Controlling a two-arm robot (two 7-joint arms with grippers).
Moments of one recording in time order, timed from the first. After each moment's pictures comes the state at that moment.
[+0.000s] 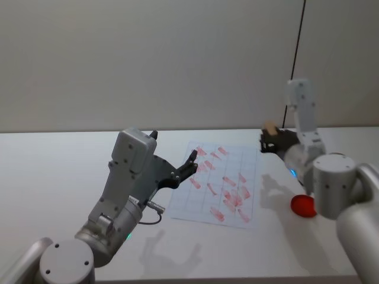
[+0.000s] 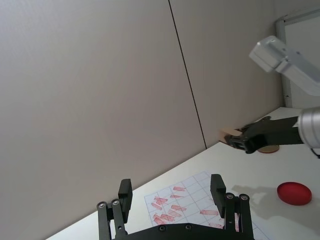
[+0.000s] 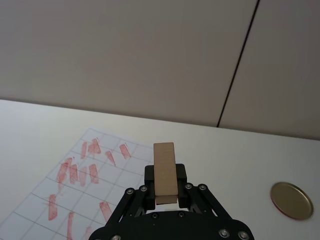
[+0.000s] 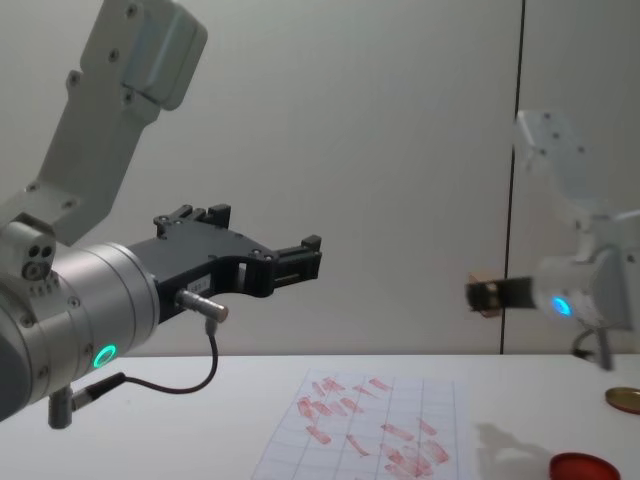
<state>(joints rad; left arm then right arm) -0.24 0.38 0.45 -1.63 -0.20 0.01 -0.01 0.66 -0.04 -0.18 -0.90 0.00 0.27 0.05</state>
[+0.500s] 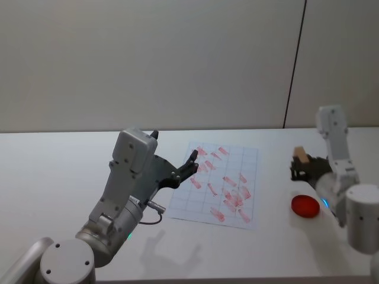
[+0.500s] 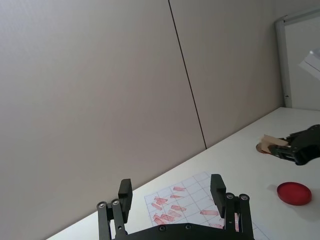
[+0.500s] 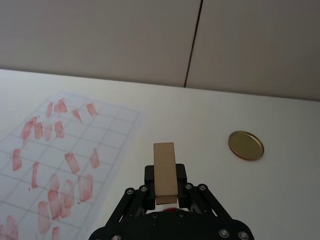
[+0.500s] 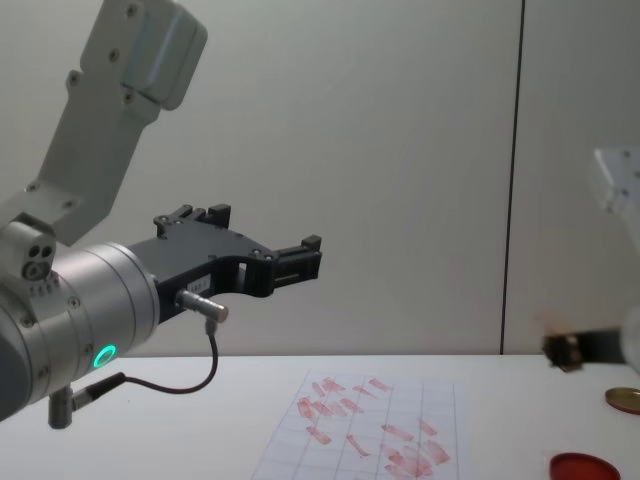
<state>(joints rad) -0.24 0.38 0.45 -1.63 -0.20 0.01 -0.01 0.45 0.03 -0.14 -1.17 -0.01 0.41 0.02</state>
